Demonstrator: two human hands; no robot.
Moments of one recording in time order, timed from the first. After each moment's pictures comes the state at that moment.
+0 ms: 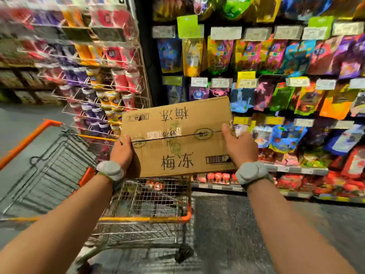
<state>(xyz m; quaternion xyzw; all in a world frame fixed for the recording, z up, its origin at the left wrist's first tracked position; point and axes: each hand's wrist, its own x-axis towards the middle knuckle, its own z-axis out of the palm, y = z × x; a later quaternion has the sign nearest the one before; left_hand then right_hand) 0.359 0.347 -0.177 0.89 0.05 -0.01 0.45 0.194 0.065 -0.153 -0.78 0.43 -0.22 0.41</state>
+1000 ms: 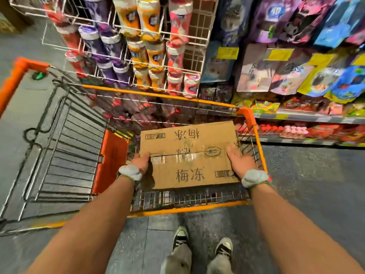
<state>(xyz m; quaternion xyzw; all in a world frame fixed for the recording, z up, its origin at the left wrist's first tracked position) 0.526 0.526 -0.447 0.85 0.14 -0.34 0.37 0.339 0.252 -0.393 -0.70 0.58 0.09 0.41</state>
